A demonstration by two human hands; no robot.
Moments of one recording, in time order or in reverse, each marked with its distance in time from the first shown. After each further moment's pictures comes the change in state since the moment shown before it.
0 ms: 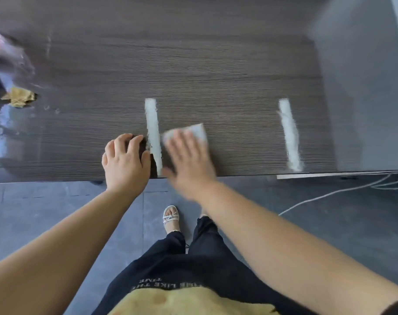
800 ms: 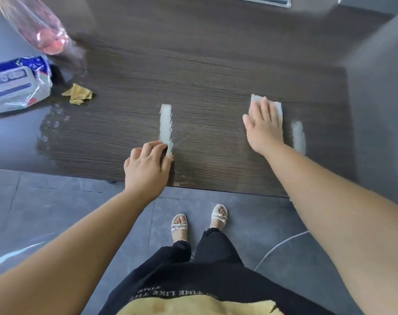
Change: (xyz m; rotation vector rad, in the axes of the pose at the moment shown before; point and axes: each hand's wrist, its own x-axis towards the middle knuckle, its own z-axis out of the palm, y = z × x) left_hand 0.011 -0.041 -0.036 -0.095 -0.127 -0.050; right_hand 0.089 0.077 -0.055 0.107 0.072 0.372
